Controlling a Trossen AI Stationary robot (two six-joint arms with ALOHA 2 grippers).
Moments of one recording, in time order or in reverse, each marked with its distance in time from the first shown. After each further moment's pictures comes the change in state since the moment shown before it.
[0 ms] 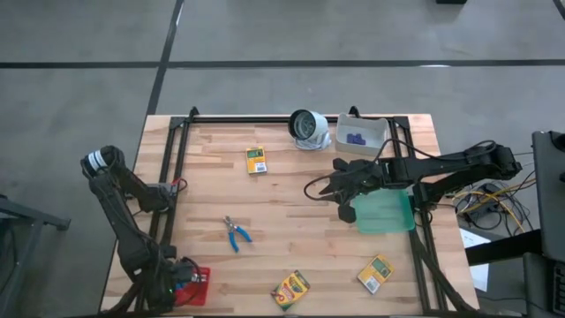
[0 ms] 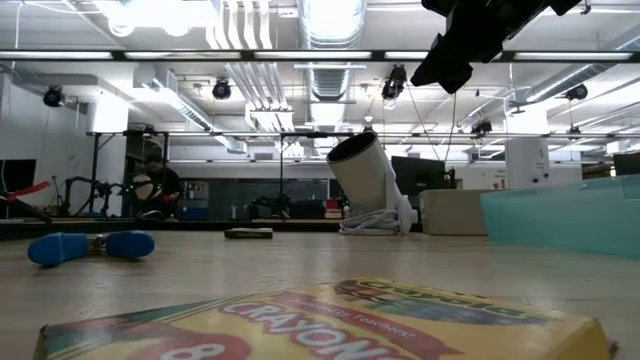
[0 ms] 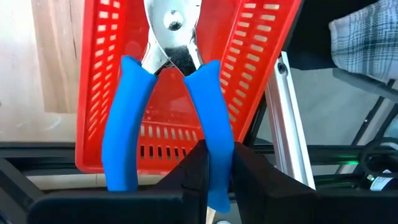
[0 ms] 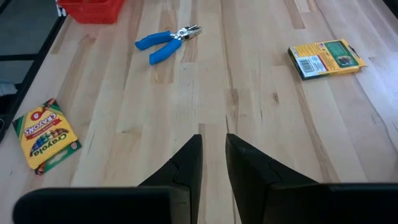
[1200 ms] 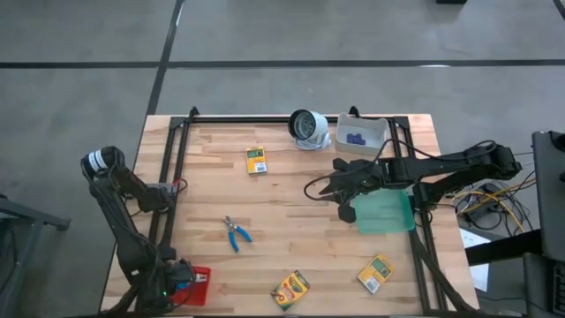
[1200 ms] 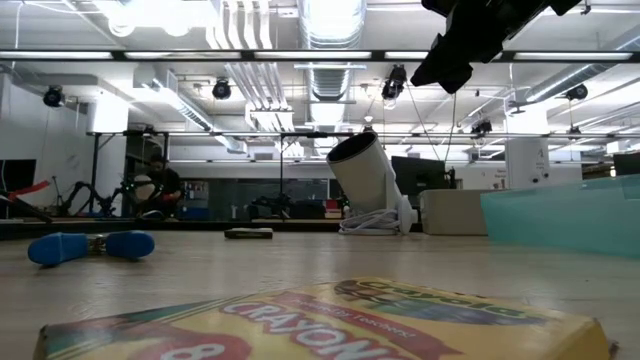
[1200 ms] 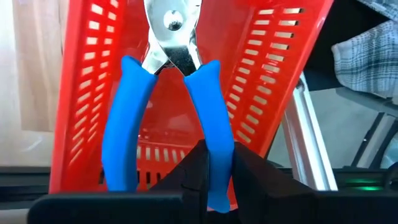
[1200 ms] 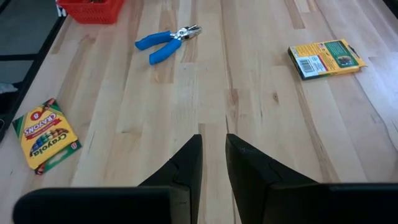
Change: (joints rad) left arm -0.074 0.001 -0.115 0.161 -0.100 -0.089; right arm 0.000 0.000 0.000 0.000 0.000 -0.001
